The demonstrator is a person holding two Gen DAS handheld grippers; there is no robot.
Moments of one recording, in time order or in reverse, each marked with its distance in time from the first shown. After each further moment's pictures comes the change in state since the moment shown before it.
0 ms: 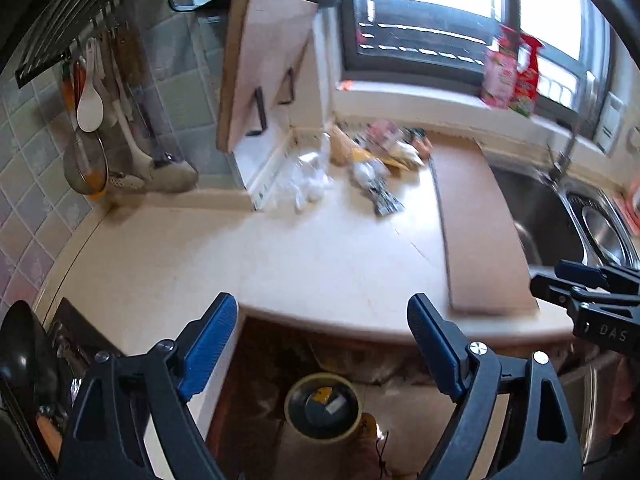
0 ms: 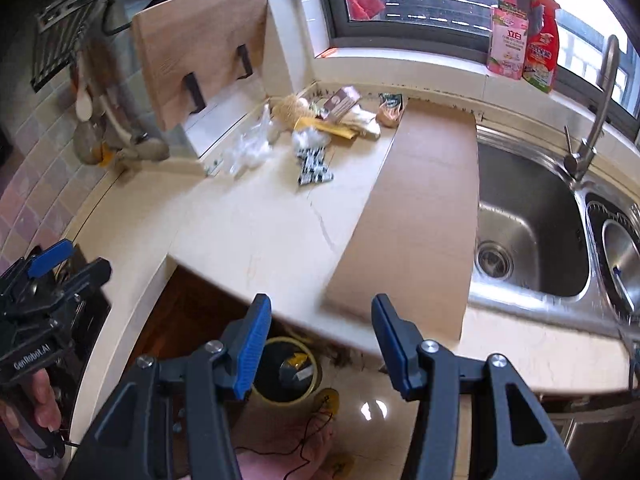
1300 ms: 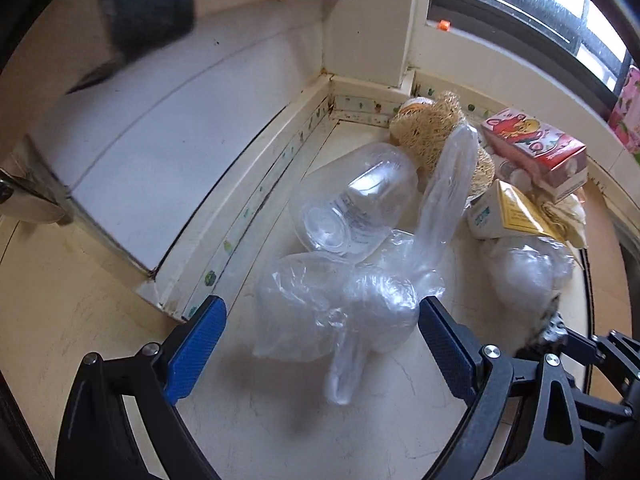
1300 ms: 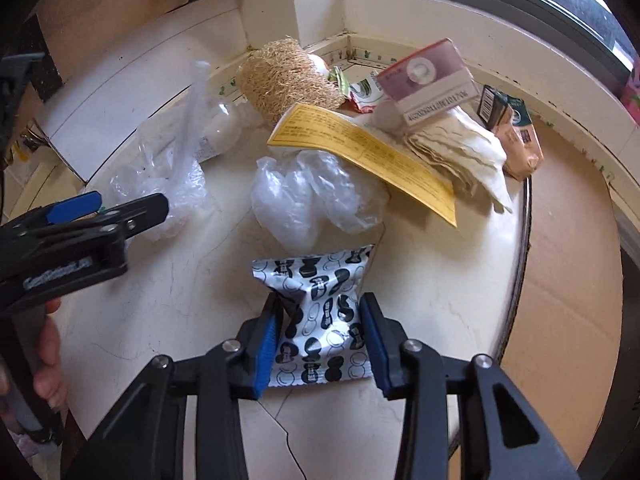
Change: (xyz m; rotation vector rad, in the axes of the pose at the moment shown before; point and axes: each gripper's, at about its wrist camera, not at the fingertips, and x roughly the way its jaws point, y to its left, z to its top) left arm 0.349 0.040 0.128 -0.148 0.177 0.013; right arm 0.272 0.017 0.152 -0.135 0.116 -0.004
